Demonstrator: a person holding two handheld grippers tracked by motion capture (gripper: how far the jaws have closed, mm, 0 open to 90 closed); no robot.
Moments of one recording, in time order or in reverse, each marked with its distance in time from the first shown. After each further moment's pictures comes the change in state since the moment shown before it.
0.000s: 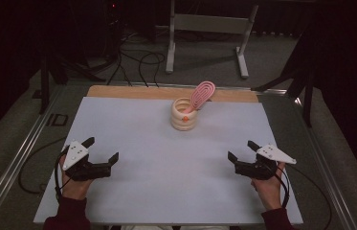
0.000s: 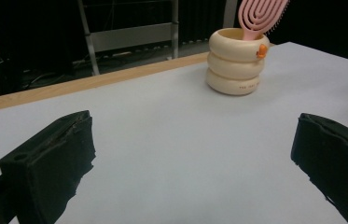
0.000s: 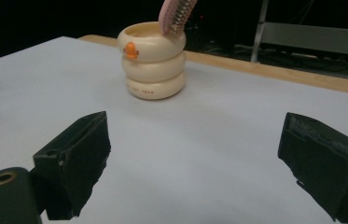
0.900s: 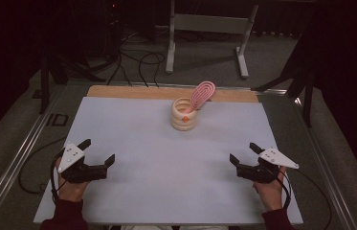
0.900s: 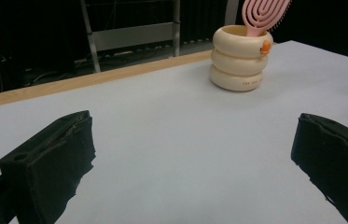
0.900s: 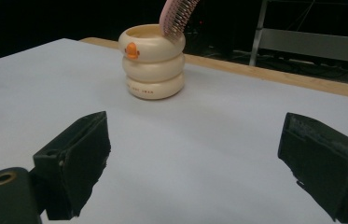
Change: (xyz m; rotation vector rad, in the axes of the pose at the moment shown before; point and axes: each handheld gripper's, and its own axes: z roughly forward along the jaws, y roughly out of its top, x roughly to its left) left arm 0.007 -0.007 -0.007 0.002 0.009 -0.007; right arm 0.001 -0.006 -0.007 -0.020 -0.003 -0.017
